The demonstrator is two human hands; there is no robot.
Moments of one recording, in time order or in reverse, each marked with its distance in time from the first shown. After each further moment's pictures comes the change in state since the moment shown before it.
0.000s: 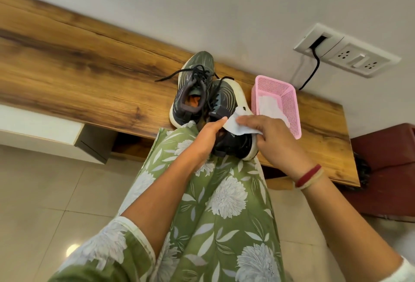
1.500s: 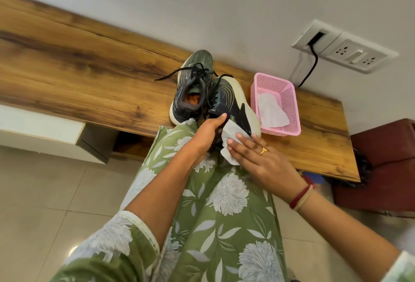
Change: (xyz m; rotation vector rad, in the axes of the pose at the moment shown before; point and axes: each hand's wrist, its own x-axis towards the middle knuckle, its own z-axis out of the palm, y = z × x) left_hand 0.003 -0.003 -0.003 0.002 -0.042 -0.038; right_hand -0.045 0.045 0.049 -0.661 0.161 -0.702
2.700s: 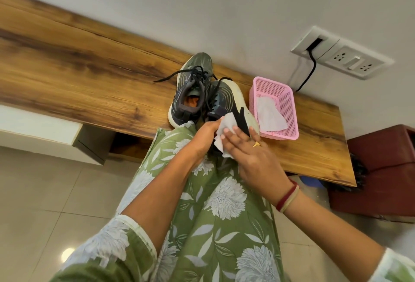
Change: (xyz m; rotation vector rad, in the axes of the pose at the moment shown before) left_hand 0.005 0.001 -0.001 0.054 0.084 -0.025; right_hand 0.032 -0.012 -0.008 0.135 -0.011 0.237
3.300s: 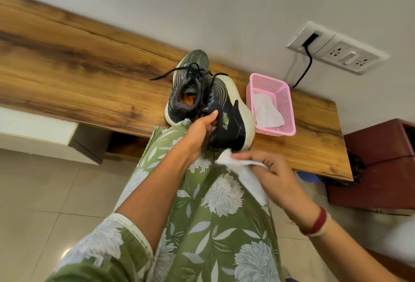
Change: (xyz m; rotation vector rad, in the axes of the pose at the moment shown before) left_hand -0.003 0.002 -0.004 -0.201 -0.091 -0.004; right_hand -0.022 -0.022 -0.056 1.134 -0.123 0.726
